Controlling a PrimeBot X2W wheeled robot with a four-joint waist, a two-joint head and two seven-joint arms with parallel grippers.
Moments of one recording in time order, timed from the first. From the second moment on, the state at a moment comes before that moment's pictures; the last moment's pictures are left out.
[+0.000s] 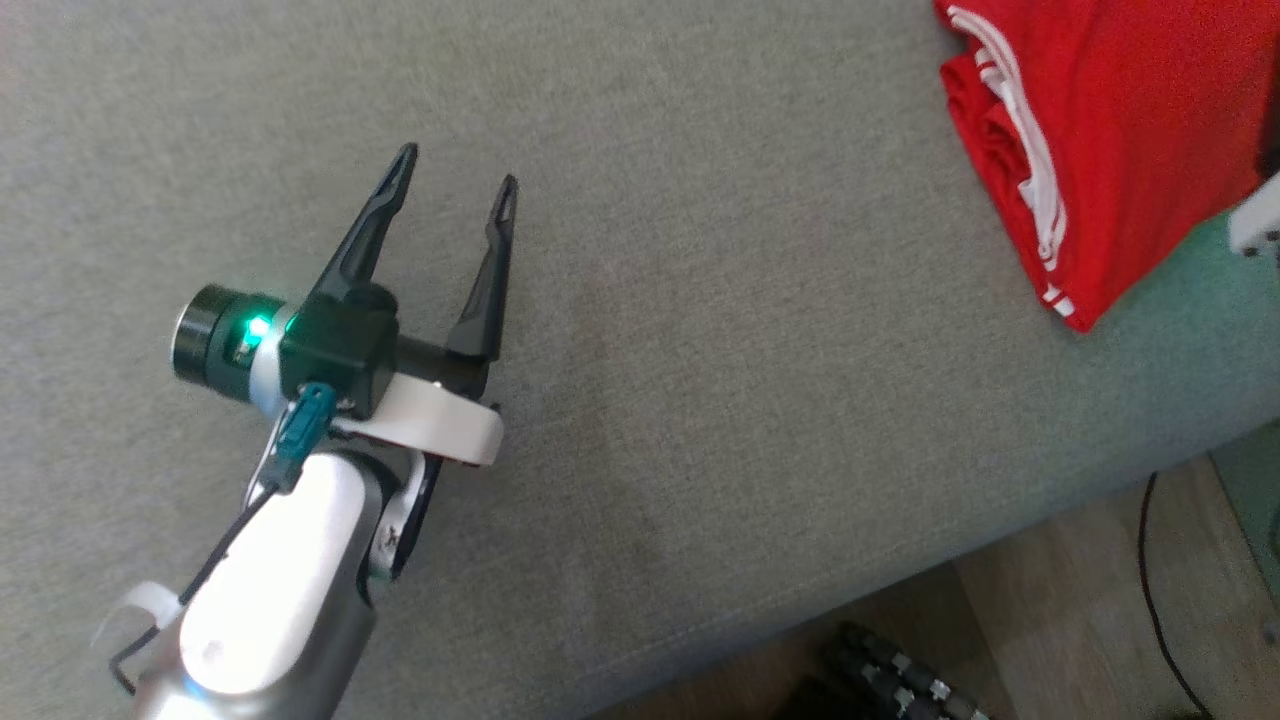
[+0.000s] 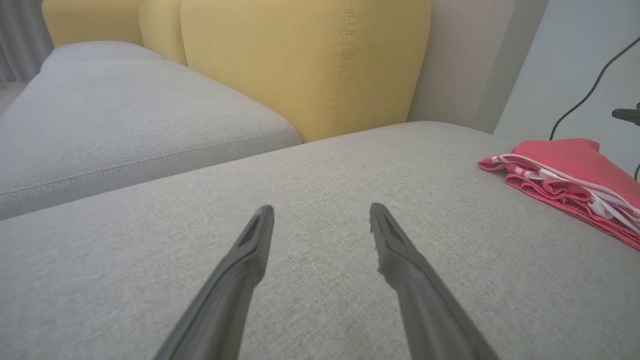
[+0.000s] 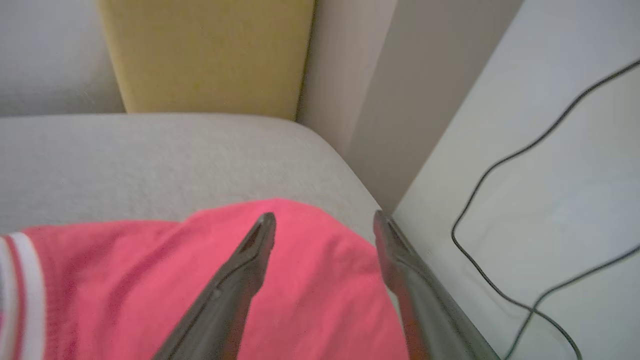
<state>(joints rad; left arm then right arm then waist) -0.41 0.24 -0.49 0.05 -0.16 0.17 -0.19 -0.86 -0.38 -0.02 0.99 0.17 0.13 -0.23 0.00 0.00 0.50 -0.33</state>
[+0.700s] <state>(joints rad) -0.16 0.21 -0.41 0.09 -0.27 0.25 -0.24 -0.31 -0.15 0.02 0.31 0.17 0.13 -0.13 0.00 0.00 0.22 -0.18</state>
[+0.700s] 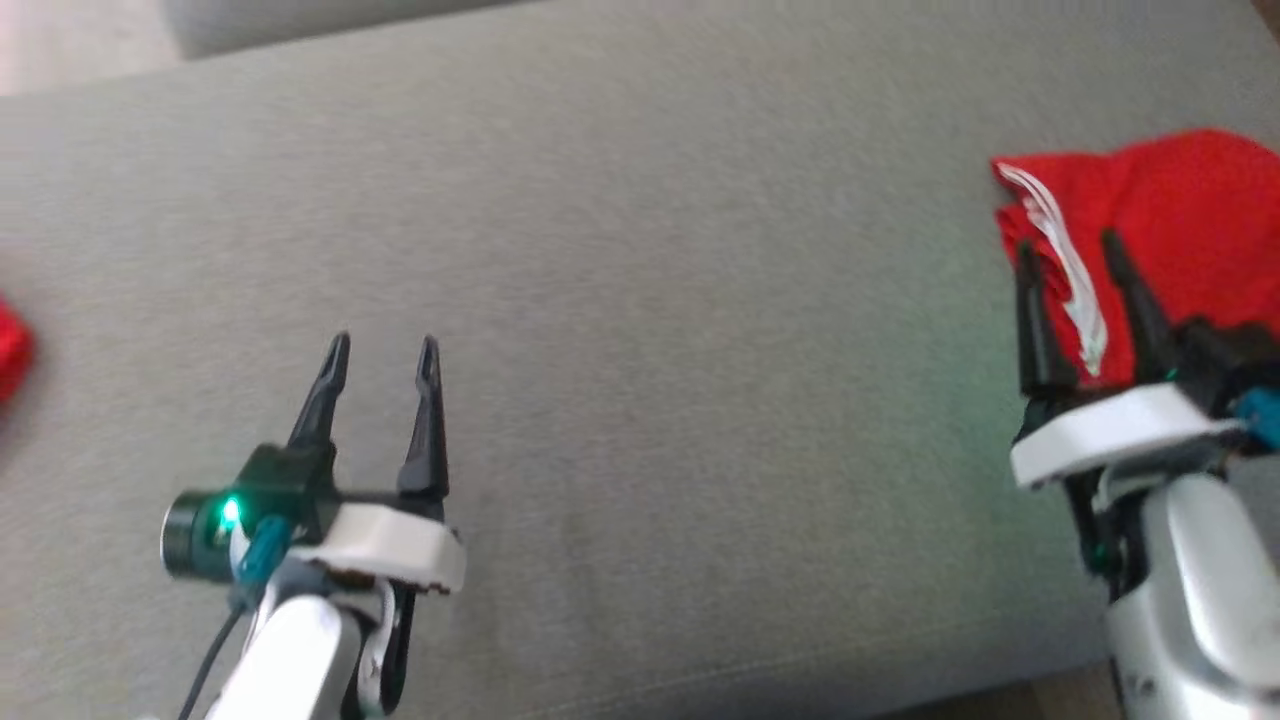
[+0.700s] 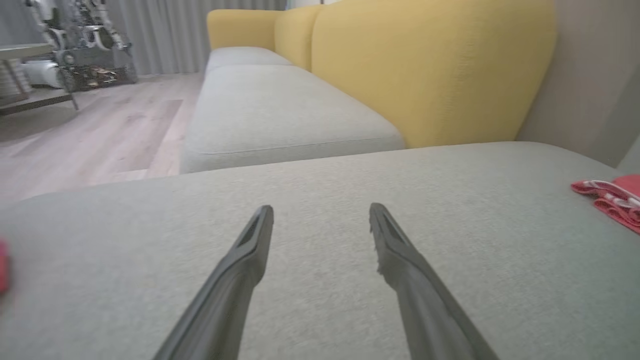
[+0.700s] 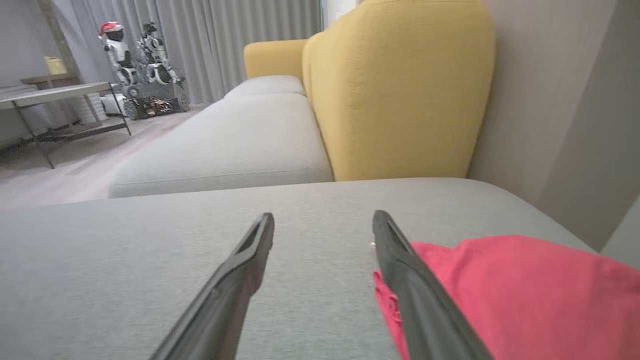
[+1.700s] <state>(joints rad) 0.08 0.26 -0.37 0.05 -0.31 0.30 -0.24 0.09 -0.05 -0.01 -0.03 0.13 0.13 0.04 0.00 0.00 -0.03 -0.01</state>
